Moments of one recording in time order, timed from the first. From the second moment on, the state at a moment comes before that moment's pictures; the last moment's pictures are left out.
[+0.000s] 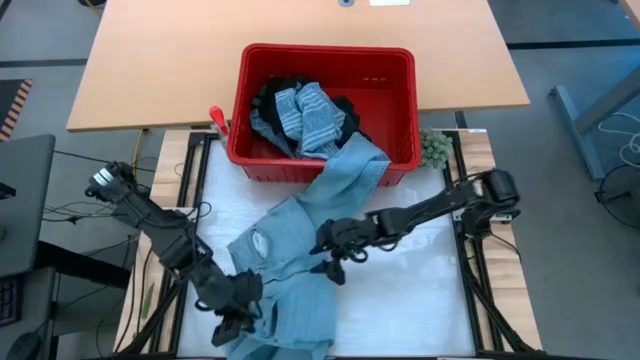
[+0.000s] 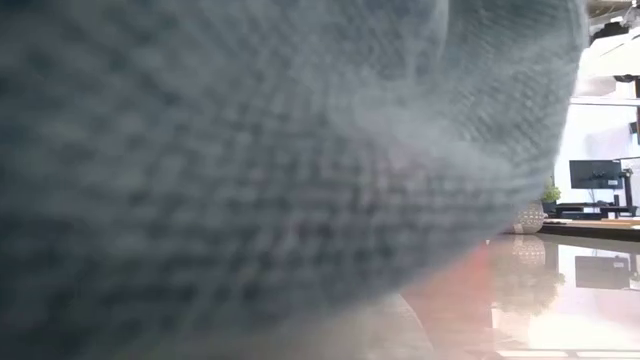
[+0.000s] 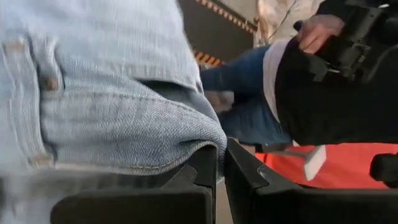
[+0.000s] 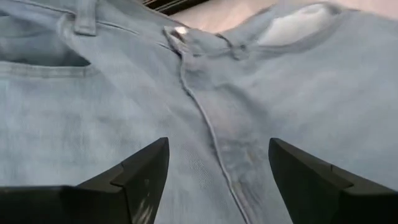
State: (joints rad) left arm -0.70 1.38 1.22 -0.49 0.15 -1.05; right arm 0.21 1.78 1.17 0.06 -0.12 0.42
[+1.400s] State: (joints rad) left arm -0.60 1.29 1.09 -0.63 0.26 -1.00; right arm 0.09 1.82 1.41 -0.16 -0.34 0.25
